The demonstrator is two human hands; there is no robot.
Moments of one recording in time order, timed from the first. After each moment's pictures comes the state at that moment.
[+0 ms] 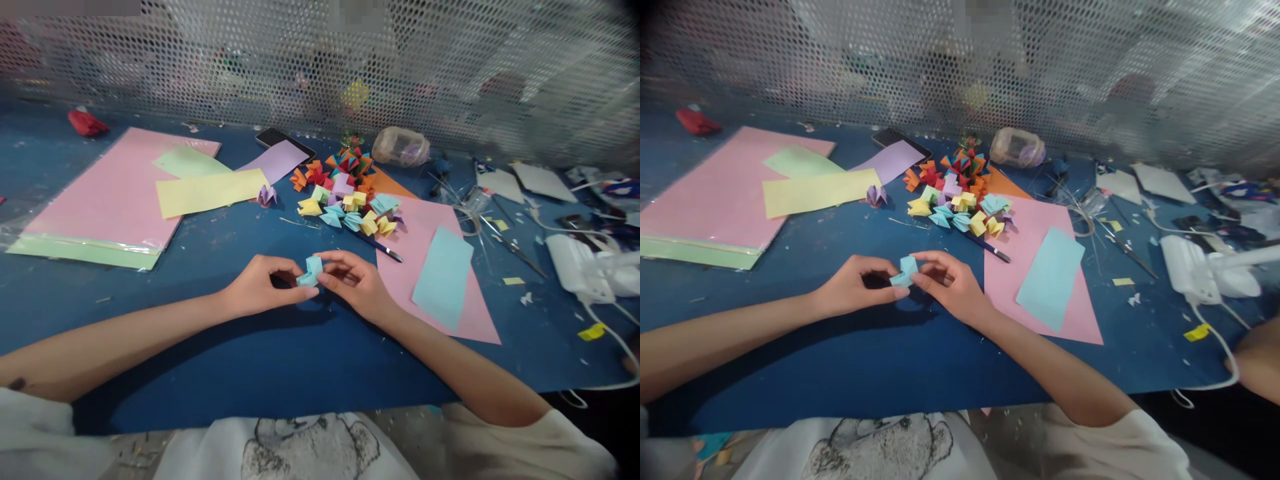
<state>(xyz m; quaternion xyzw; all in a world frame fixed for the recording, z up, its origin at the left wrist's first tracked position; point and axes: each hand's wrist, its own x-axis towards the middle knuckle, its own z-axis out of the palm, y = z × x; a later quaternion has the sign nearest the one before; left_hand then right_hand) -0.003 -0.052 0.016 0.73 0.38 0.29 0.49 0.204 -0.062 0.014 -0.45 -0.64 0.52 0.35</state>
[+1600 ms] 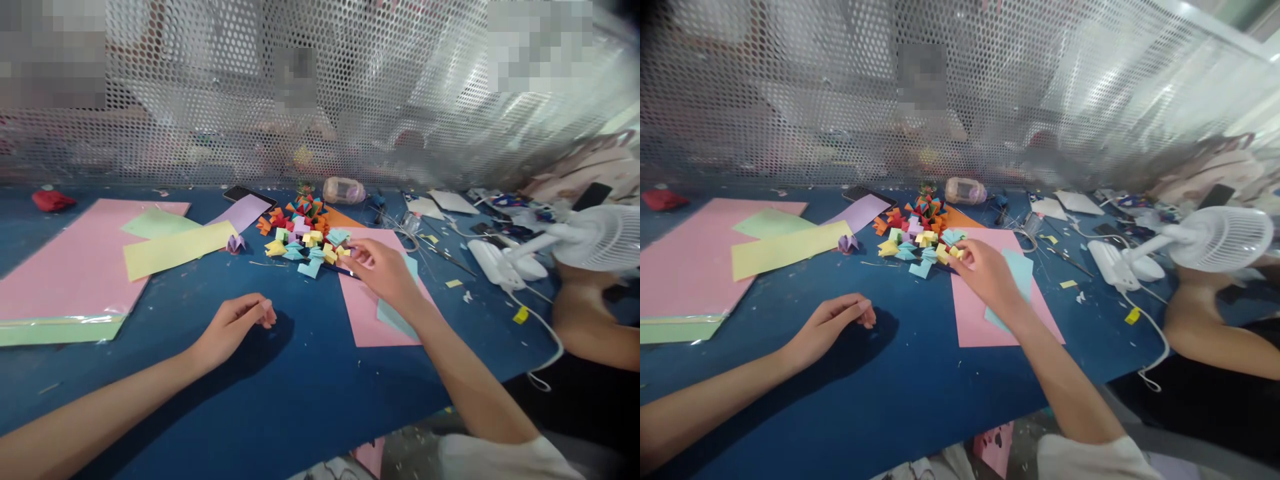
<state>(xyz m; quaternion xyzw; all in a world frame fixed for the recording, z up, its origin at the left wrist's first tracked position) 0.000 -0.052 0.009 0.64 0.39 0.32 0.58 0.287 -0.036 0.058 -0.63 -0.73 0.02 0.27</state>
